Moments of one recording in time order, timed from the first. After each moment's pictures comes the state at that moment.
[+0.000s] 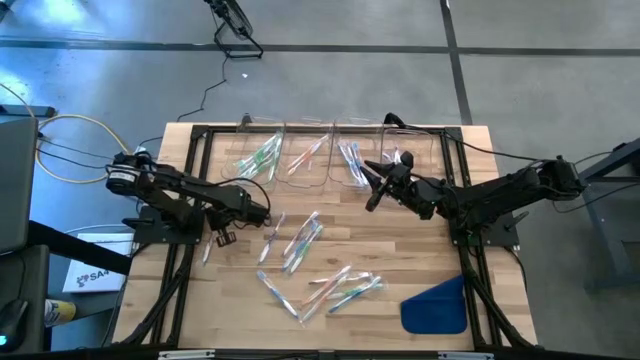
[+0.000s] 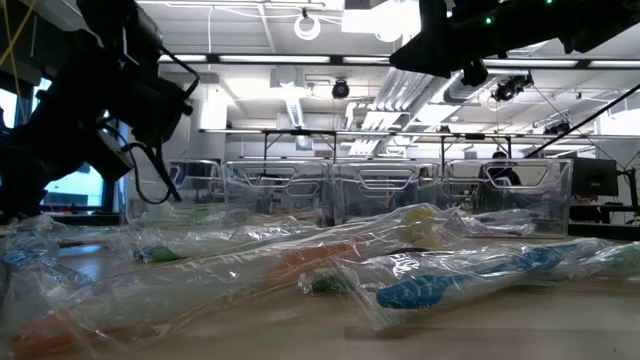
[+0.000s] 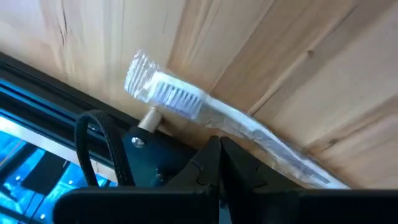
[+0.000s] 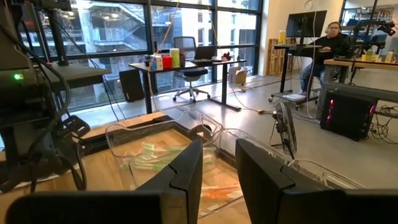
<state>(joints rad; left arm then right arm) -0.01 1.49 0.71 -1.23 -0.09 -0.49 0.05 1.20 0.51 0.73 0.71 0.03</state>
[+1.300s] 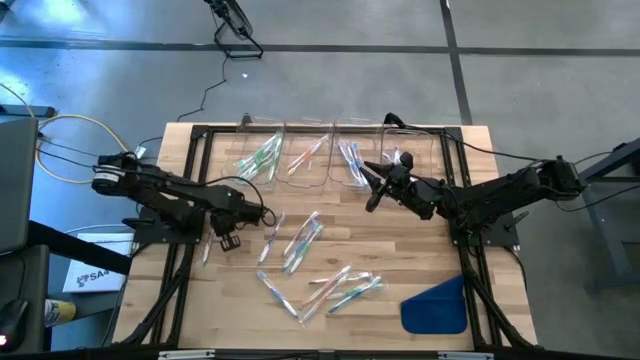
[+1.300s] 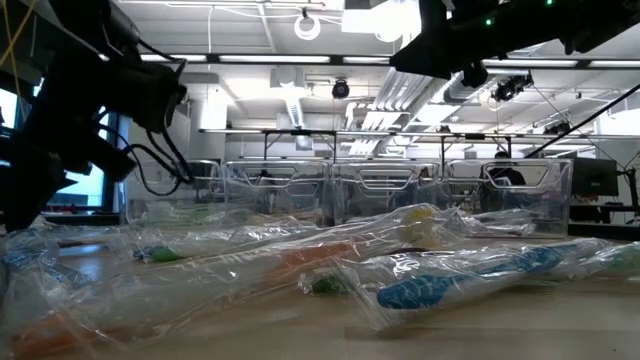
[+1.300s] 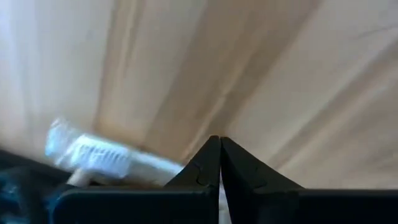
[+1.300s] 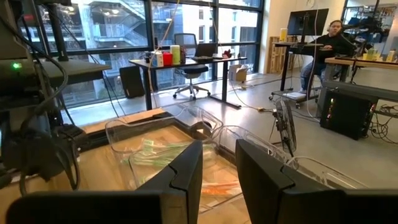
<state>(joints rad) -0.01 1.36 0.61 -1.01 0.03 -0.48 0.05 1.20 0.51 0.72 0.70 0.03</state>
